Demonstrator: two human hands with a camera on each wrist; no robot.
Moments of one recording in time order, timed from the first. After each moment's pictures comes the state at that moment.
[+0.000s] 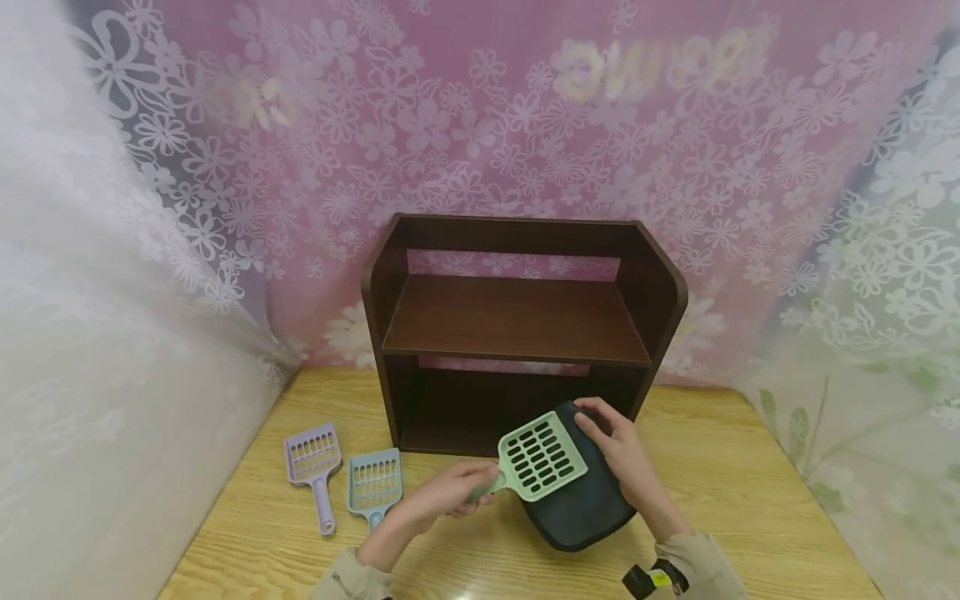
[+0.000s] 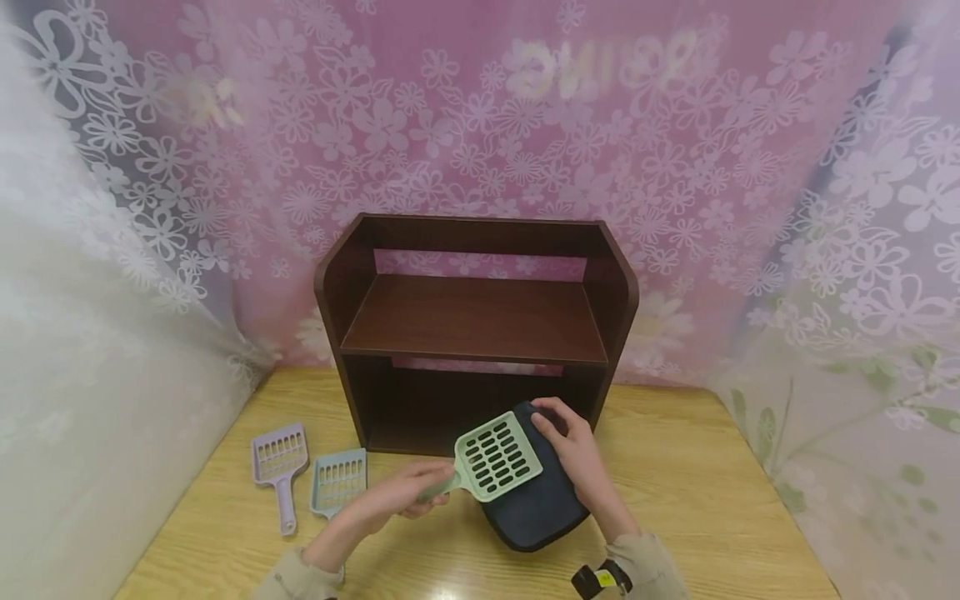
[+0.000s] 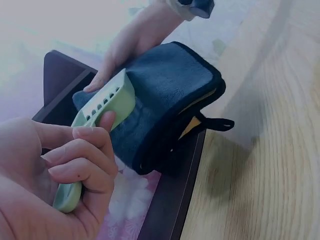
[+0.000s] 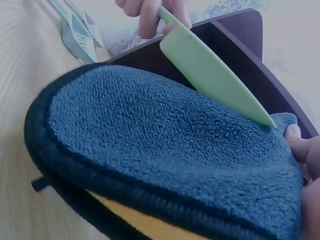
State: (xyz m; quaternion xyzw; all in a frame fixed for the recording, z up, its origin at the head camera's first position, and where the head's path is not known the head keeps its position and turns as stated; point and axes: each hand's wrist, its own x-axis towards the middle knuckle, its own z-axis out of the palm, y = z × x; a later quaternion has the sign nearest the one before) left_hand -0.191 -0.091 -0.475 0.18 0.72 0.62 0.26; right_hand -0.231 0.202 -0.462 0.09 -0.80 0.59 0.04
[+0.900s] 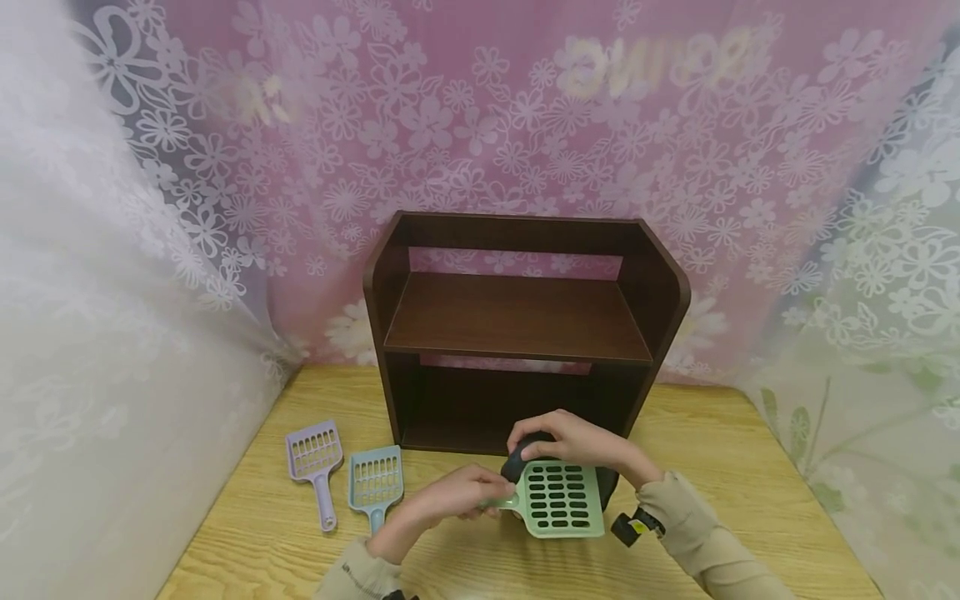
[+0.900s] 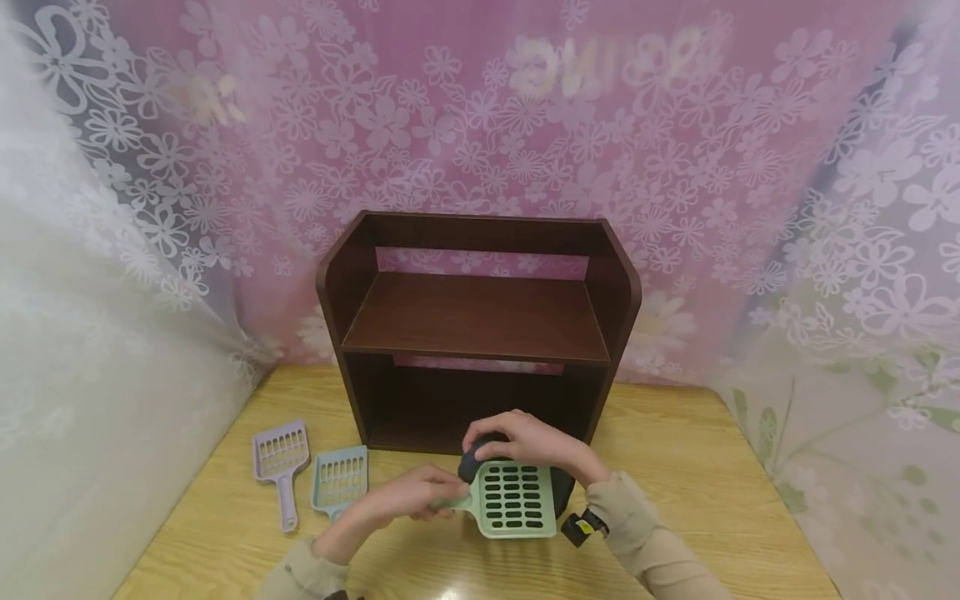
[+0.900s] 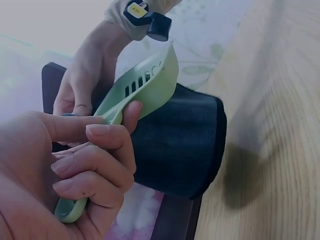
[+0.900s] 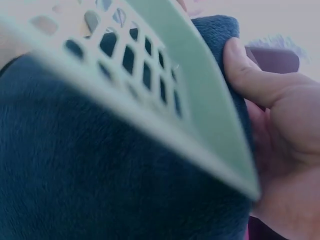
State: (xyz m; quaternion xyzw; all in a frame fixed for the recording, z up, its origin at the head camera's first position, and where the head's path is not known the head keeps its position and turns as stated) left_hand -0.189 -0.081 -0.466 0.19 0.75 0.56 0.30; right_hand -0.253 0.159 -0.420 0.47 -0.81 0.33 -0.14
